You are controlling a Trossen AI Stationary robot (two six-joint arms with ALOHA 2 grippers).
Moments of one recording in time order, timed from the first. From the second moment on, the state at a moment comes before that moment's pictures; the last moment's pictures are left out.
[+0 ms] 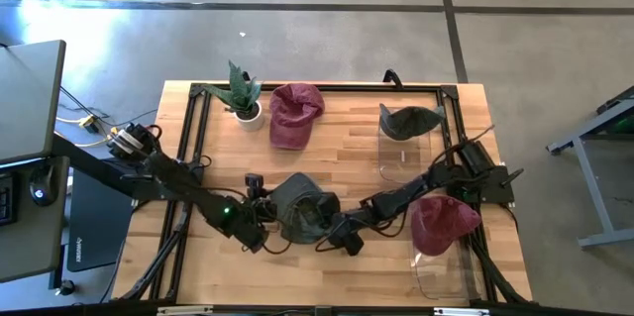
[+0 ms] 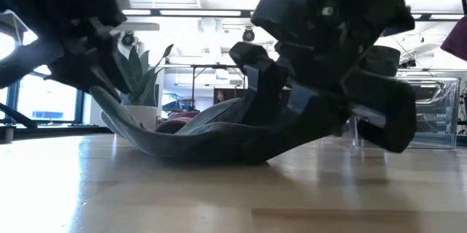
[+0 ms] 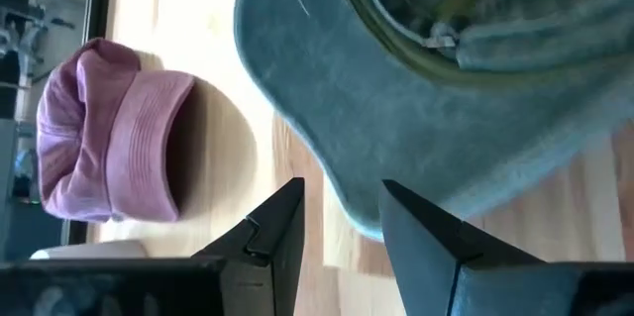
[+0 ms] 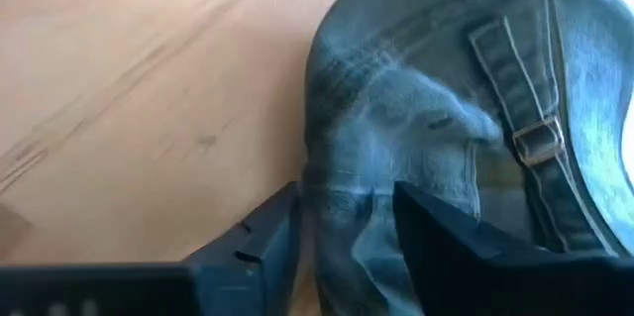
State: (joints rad) left arm -0.61 1.58 0.89 -0.67 -0.79 -0.39; right arm 0.37 1.99 1.05 0.13 0.16 -0.44
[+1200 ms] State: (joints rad) left arm -0.58 1.58 0.90 -0.79 -0.71 -0.48; right arm 0.15 1.03 1.44 -1.12 0.45 0.05
